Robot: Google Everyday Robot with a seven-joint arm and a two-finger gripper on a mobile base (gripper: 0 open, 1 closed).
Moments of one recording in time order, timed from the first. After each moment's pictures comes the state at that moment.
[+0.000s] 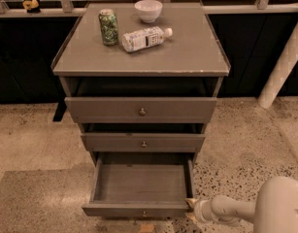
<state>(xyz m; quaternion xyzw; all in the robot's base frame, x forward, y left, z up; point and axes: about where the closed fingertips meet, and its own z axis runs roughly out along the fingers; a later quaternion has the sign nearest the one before) 0.482 -0.227 0.147 -0.69 0.68 0.04 0.25</state>
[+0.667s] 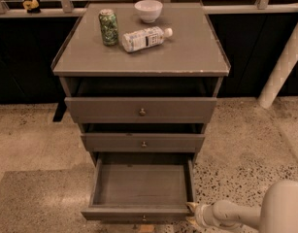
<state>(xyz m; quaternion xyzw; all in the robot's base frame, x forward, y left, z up) 0.463 -0.229 0.145 -0.68 0.68 0.04 0.25</state>
